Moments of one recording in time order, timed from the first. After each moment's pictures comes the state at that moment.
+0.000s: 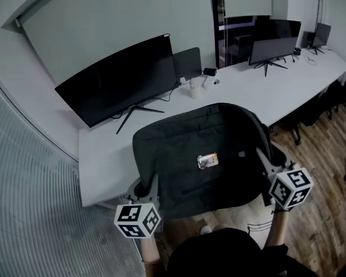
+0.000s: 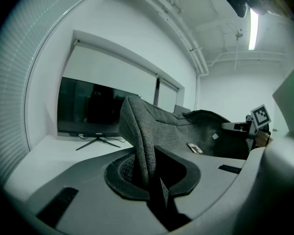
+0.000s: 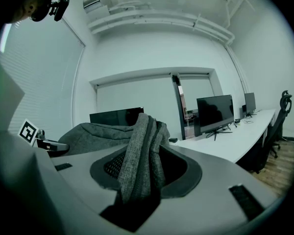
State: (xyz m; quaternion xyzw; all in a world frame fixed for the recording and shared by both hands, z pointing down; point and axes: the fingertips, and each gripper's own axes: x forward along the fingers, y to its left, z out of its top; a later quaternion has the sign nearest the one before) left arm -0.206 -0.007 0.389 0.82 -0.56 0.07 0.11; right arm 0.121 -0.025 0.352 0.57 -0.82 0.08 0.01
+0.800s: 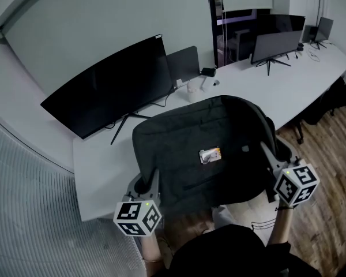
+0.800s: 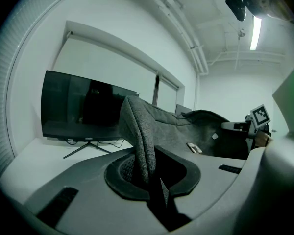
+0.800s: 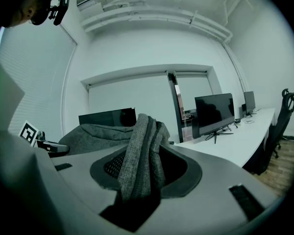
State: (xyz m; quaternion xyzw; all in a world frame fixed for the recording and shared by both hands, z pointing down) left arm -0.182 -0.107 0.383 0.83 -0.54 0.07 0.11; right arm 0.146 -0.116 0.345 0.58 -0.81 0.08 0.00
